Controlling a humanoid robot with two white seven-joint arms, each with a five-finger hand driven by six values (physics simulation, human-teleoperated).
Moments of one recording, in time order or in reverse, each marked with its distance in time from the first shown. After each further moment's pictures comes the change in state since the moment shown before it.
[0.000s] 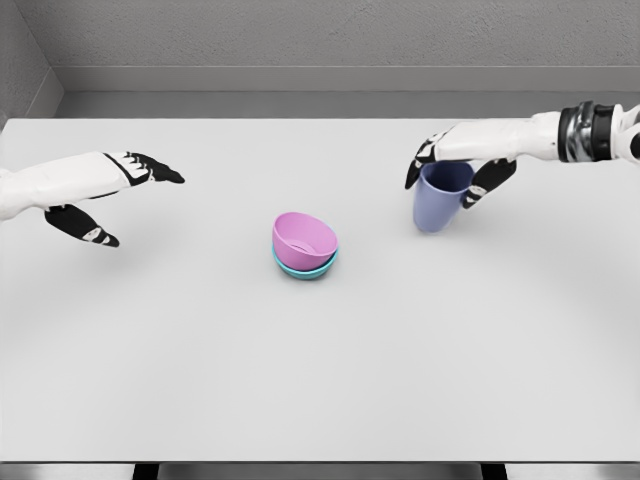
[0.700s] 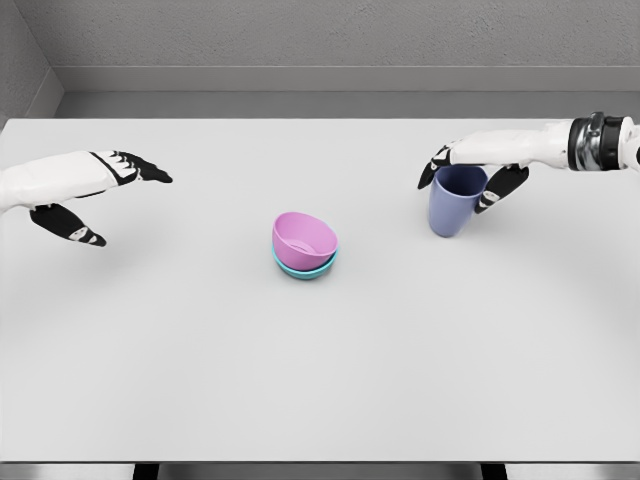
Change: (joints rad) left arm 0.000 0.037 0.001 -0.003 0.003 0.000 0.000; right arm 0.037 0.008 -0.014 0.094 0.000 0.000 0.000
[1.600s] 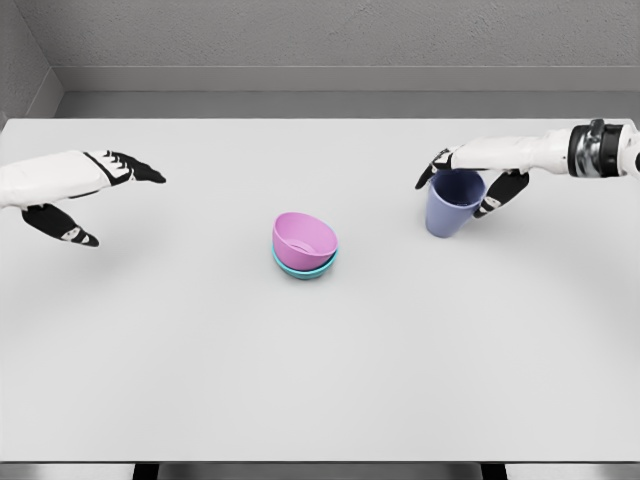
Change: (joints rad) left arm 0.002 0.022 0.001 -0.004 0.003 0.000 0.000; right arm 0.021 0.002 -0.005 0.014 -0.012 0.004 -0.001
